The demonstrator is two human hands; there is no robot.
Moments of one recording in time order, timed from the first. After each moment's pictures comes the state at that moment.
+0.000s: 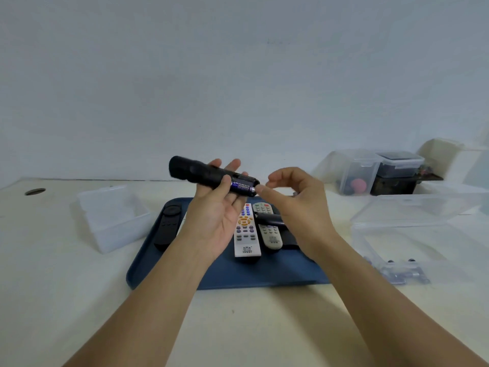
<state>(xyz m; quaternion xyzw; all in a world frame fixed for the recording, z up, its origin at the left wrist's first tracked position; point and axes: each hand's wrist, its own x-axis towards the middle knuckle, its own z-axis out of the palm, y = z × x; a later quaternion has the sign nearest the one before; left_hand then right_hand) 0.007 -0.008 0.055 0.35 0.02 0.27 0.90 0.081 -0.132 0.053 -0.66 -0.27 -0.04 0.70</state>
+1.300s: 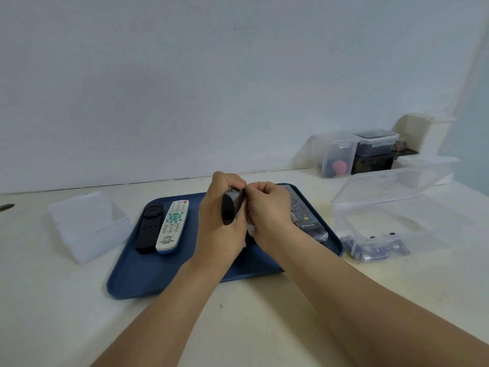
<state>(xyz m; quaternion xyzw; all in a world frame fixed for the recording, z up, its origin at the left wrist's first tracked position) 0.022 -0.033 0.016 0.76 -0.03 0.47 0.45 0.084 -0.094 0.027 -0.59 -0.05 0.09 0.80</state>
